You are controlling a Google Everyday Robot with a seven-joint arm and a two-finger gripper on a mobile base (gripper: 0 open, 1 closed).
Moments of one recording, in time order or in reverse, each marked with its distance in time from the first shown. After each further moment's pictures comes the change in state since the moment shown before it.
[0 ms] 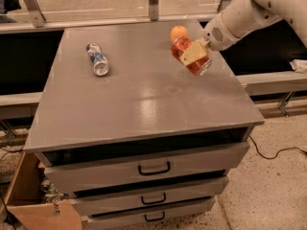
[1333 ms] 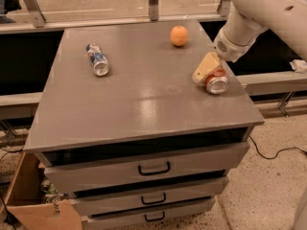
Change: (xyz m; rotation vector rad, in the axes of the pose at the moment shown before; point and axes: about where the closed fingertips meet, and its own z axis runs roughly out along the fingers) arm 0.073 -0.059 -0.009 0.325 0.293 0.144
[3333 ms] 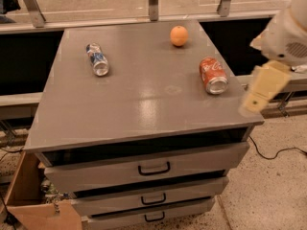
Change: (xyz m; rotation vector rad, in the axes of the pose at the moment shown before) arm 0.102 0.086 -0.165 -0.102 -0.023 -0.603
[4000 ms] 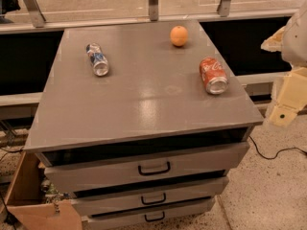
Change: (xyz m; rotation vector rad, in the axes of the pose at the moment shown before) arm 0.018 0.034 -0.035 -0.015 0.050 -0.092
